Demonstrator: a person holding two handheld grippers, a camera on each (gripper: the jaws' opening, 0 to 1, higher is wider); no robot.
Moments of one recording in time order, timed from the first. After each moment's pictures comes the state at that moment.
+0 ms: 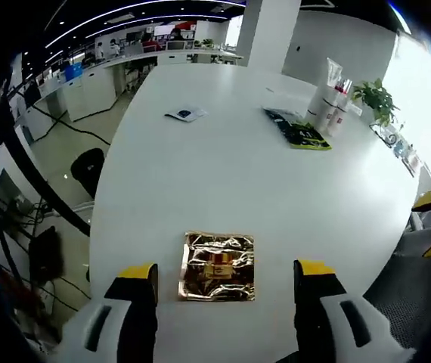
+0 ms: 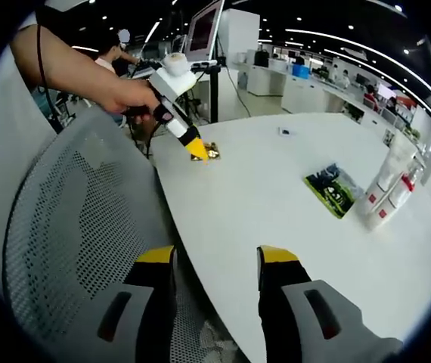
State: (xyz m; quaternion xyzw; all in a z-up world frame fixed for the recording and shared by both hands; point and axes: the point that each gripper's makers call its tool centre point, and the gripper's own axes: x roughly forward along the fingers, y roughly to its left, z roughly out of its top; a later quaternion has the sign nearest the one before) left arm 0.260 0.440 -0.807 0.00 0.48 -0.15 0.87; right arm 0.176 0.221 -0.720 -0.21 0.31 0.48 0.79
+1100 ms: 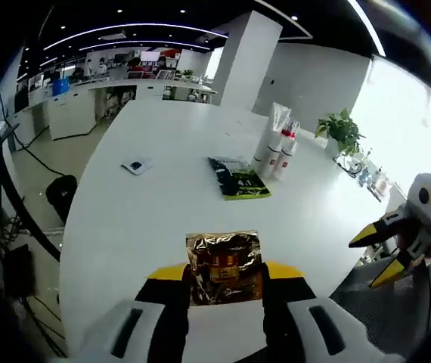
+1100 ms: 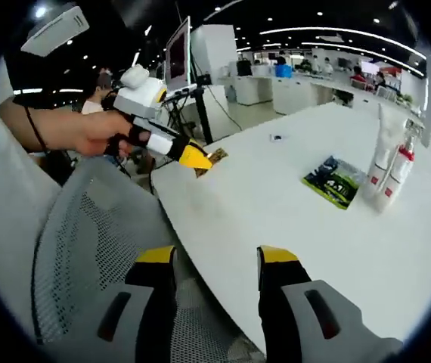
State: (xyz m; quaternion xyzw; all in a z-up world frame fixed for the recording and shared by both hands) left arm 0.250 0.353 -0.713 -0.08 0.37 -0.23 0.90; right arm 0.187 0.227 -0.693 -0.02 0.33 0.48 0.81
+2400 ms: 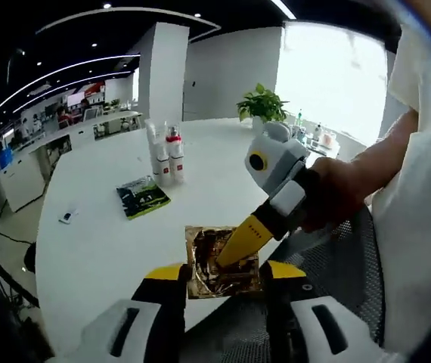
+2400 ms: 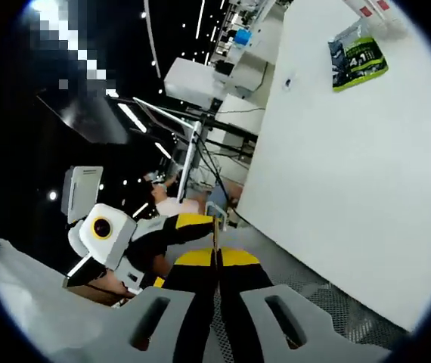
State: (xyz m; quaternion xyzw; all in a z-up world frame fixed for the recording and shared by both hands) left arm 0.153 0.255 -0.677 0.00 0.32 -0.38 0.87; right arm 0.170 0.253 -0.670 0.37 0.44 0.53 0.62
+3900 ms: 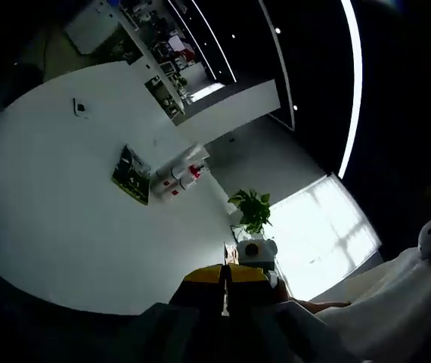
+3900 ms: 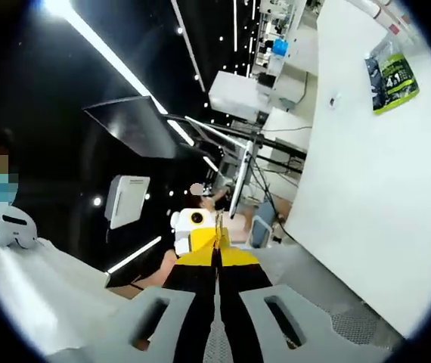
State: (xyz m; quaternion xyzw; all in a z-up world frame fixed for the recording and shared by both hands) left arm 0.178 0.270 -0.621 -0.46 0.30 -0.34 0.76; right arm 0.175 0.242 -0.616 0.45 0.36 0.58 0.57
